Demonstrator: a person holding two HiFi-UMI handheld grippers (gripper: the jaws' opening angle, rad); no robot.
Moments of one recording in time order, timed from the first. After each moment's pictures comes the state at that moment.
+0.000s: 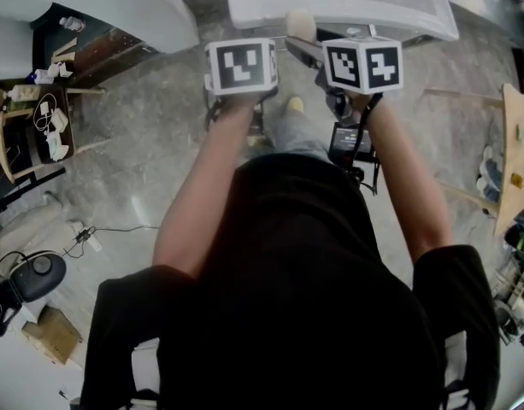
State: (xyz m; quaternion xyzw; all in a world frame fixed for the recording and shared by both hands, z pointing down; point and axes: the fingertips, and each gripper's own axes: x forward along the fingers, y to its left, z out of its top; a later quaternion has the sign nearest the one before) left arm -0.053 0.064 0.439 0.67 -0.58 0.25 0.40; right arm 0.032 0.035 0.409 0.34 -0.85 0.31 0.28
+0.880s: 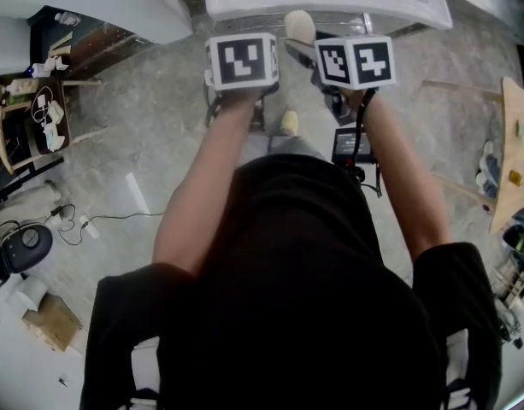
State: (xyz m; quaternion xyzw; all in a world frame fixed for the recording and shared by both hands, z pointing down) left arm 0.001 0.066 0.433 0.65 -0.59 0.27 0.40; right arm 0.094 0.046 0.425 0.33 -0.83 0.33 0.32
